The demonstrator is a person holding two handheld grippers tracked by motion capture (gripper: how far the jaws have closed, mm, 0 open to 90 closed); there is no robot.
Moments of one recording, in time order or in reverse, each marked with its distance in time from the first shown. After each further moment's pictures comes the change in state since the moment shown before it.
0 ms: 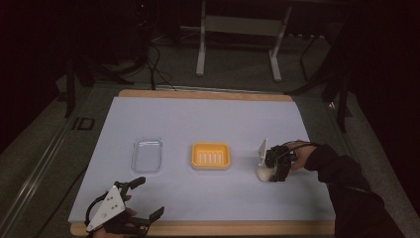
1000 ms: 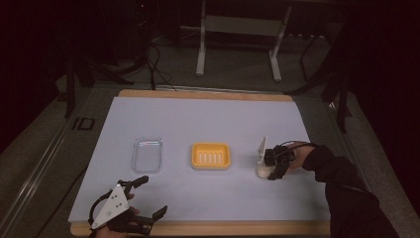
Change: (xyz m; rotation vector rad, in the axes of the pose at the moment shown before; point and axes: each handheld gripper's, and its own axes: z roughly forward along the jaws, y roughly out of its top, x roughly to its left) left arm -0.001 0.002 0.007 0.014 -0.009 0.013; right arm -0.011 -0.003 0.010 -0.011 0.047 0.073
